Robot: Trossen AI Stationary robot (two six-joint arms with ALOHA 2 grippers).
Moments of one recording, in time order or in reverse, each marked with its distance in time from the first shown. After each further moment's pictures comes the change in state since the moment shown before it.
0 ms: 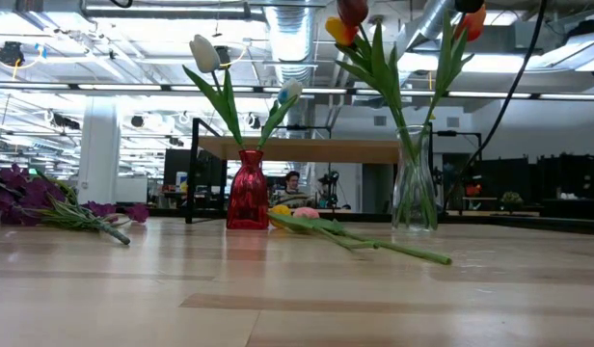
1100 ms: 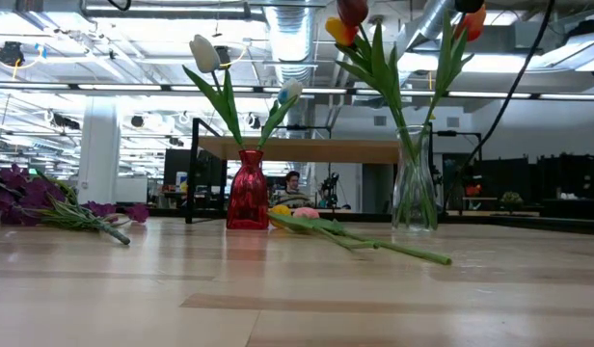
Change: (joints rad) left arm 0.000 0.000 0.000 -0.128 -0.001 0.095; right arm 0.133 0.000 -0.001 -0.236 0.028 0.201
